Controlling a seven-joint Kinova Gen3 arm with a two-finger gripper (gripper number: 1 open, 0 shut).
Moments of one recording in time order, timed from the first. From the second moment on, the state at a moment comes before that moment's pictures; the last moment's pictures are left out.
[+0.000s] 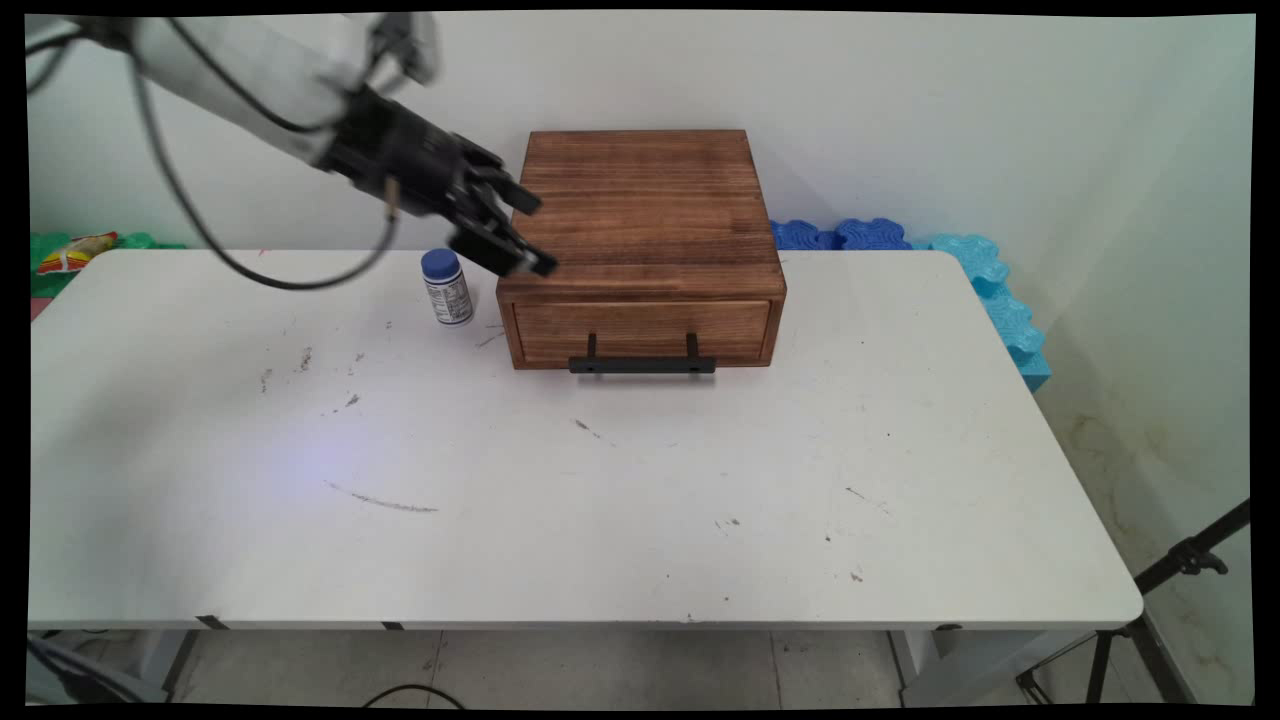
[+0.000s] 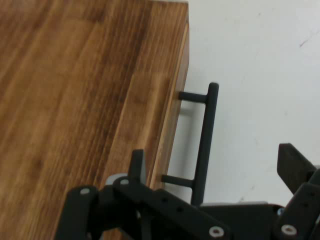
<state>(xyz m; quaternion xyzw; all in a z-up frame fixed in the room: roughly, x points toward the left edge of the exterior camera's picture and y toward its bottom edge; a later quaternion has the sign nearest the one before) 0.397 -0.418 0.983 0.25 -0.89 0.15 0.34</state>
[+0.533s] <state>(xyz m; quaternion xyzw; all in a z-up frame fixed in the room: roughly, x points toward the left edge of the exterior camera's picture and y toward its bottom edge) 0.330 -0.454 0.922 0.24 -0.92 0.14 0.28</state>
